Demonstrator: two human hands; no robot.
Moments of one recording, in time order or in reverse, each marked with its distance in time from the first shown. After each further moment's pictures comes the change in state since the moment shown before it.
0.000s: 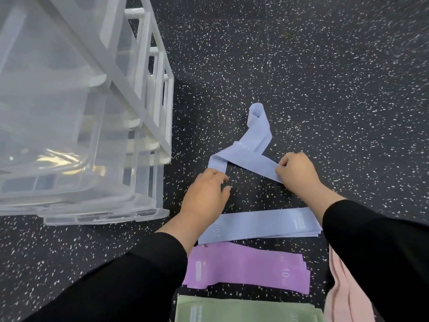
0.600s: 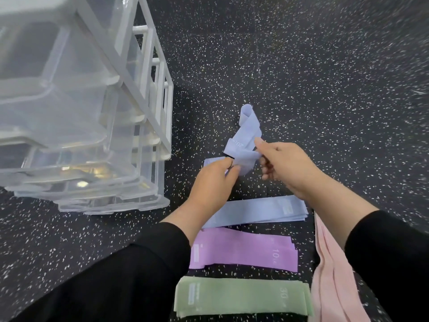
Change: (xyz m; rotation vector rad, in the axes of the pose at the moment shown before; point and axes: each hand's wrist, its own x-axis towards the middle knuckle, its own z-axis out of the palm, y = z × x) left_hand -0.030 0.052 -0.024 -0.268 0.106 0.044; right_hand -0.104 -0.038 -0.072 0.849 -0.308 -0.117
